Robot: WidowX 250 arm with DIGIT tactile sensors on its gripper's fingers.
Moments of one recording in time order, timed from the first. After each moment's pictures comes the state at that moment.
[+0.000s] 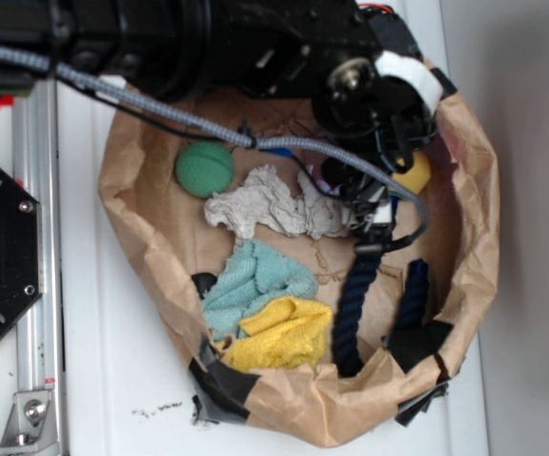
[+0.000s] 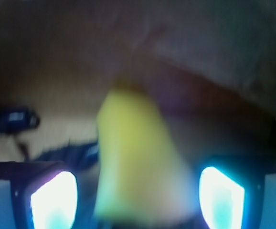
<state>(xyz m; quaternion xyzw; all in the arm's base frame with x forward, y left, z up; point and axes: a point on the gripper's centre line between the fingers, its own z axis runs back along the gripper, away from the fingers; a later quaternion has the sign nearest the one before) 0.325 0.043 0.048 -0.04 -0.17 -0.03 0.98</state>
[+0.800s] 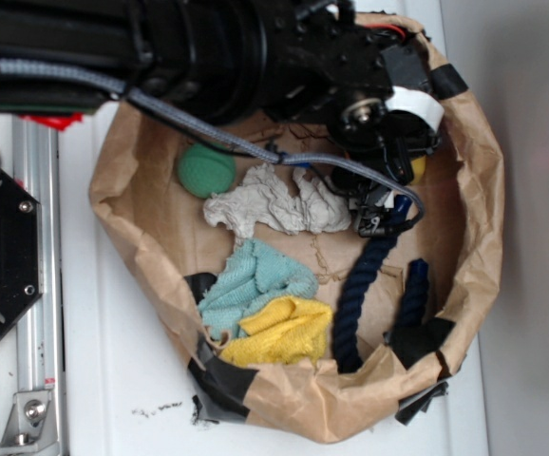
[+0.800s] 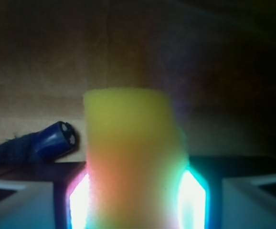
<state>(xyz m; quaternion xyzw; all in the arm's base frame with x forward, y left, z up) 0.325 0.047 0.027 0.00 -0.15 -0.04 0.99</state>
